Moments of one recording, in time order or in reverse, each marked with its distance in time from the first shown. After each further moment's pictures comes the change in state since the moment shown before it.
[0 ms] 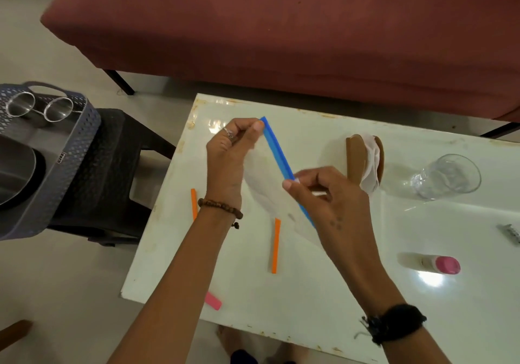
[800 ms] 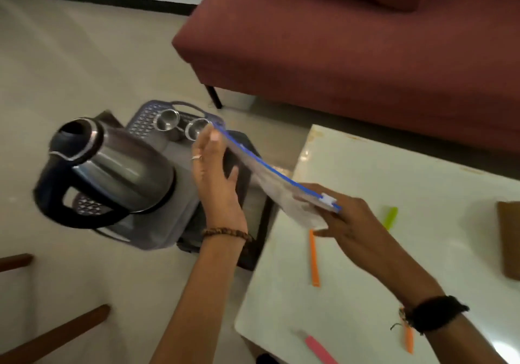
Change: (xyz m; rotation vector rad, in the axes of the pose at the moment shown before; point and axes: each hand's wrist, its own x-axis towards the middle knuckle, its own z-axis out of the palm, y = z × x) left_hand 0.067 0.038 -0.215 -0.323 0.517 -0.098; right_hand 0.055 -0.058 0.186 0.048 -0.600 -0.050
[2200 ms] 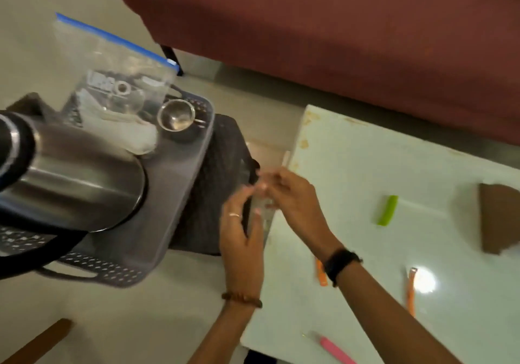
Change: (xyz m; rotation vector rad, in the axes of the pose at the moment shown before) left_hand 0.033 -0.088 -0.084 0.578 -0.274 0.086; right_hand 0.120 0.043 0.104 0.156 0.216 0.193
